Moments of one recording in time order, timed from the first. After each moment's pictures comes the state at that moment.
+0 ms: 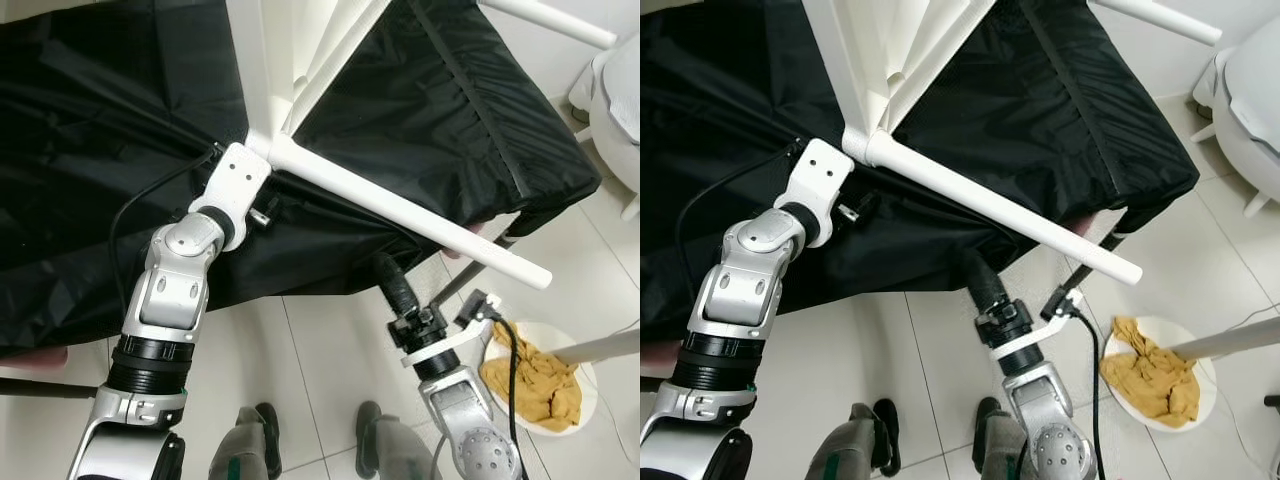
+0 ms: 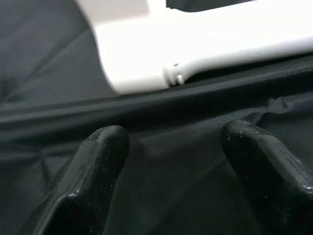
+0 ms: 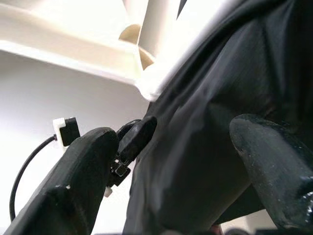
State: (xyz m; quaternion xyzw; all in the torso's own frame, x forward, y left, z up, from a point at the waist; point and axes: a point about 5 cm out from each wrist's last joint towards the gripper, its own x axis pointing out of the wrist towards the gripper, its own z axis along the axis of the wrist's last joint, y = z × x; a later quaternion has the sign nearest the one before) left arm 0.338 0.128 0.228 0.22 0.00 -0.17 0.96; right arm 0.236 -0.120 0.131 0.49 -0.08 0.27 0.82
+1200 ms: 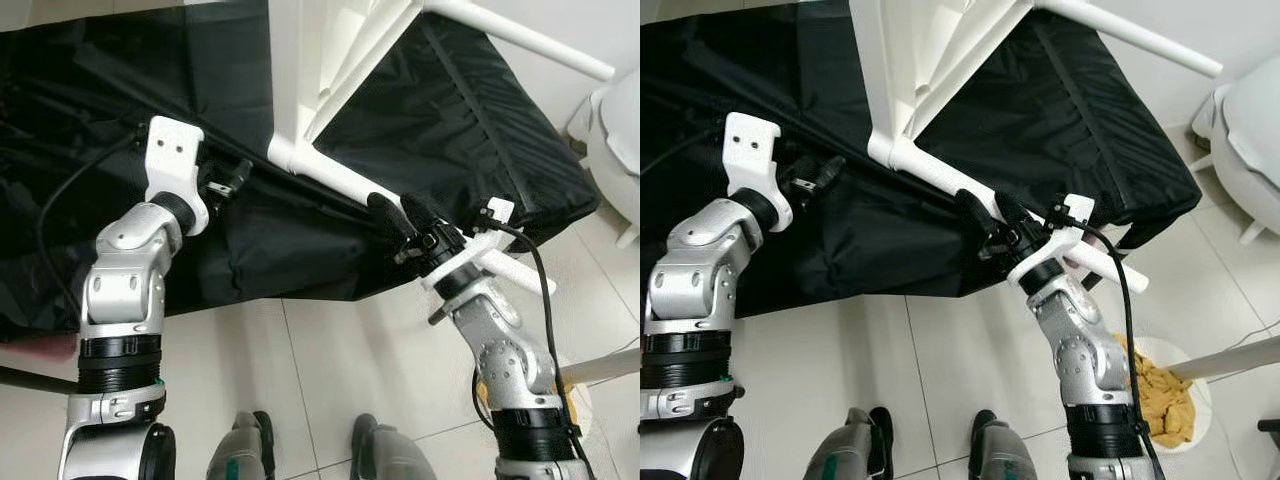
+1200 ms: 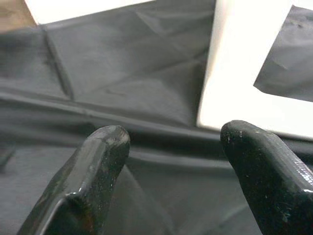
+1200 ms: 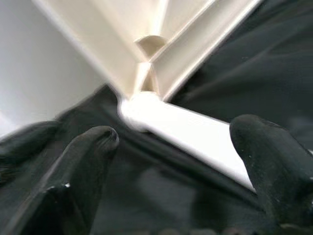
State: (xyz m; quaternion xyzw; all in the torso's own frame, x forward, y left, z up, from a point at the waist) left arm 0.334 0.173 0.247 0.06 -0.07 -0.15 0.98; right arm 0.307 -0.141 0.198 0.19 -0.11 0.24 0.95
